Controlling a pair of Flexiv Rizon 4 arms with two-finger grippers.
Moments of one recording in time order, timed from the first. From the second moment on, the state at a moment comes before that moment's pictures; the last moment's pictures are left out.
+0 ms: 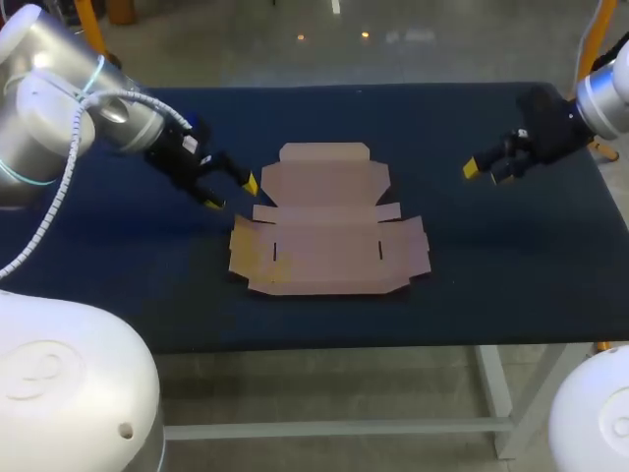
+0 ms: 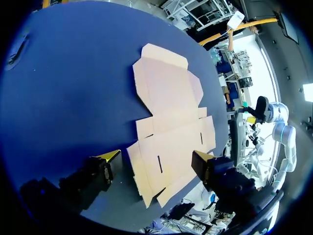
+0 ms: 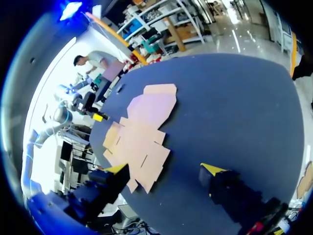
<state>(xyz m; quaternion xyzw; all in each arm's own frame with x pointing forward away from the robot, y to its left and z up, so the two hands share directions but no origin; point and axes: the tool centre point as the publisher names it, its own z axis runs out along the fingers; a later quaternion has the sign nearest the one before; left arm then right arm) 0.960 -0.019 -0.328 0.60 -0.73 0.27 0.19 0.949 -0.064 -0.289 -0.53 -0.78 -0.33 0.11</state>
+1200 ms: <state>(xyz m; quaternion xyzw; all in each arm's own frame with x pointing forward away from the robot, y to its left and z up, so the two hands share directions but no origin) 0.948 0.011 -0.299 0.67 -0.68 0.30 0.06 0.981 -0.038 -0.322 -0.58 -0.73 -0.33 0.14</state>
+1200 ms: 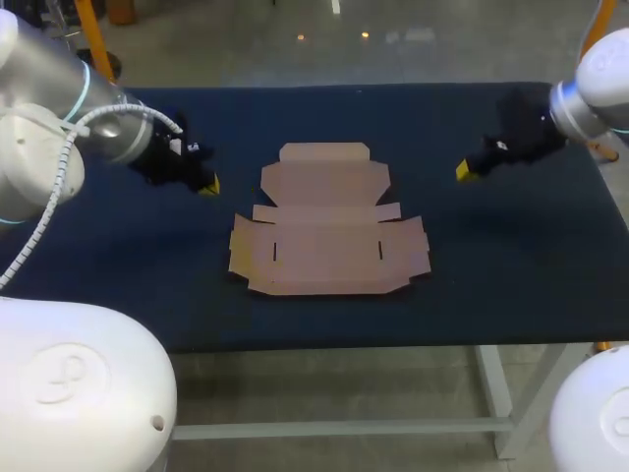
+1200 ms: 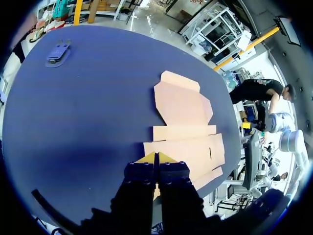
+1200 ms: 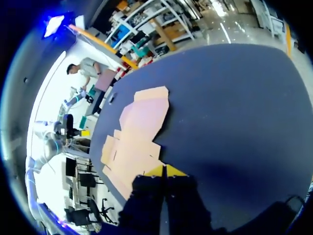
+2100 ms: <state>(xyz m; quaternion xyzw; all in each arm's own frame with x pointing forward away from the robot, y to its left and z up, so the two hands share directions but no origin) 0.969 0.001 -0.335 0.64 -0.71 0.28 0.09 0.989 -0.010 -0.362 -0.58 -0.73 -0.30 0.19</state>
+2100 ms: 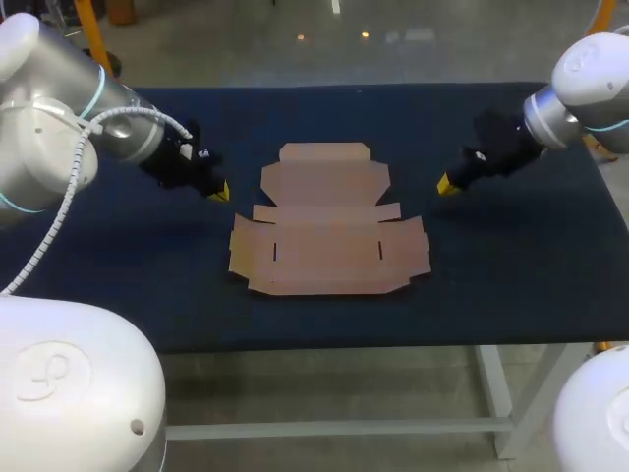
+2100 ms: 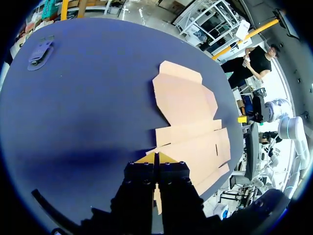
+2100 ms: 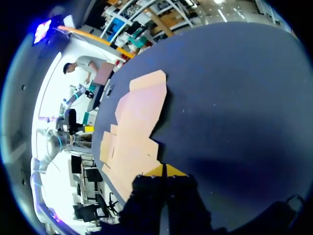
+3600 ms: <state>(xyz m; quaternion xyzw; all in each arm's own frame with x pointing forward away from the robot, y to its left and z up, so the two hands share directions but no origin) 0.994 -0.017 -0.393 0.58 -0.75 0.28 0.15 1.002 0.038 -0.417 -0.55 -0.74 -0.30 0.25</state>
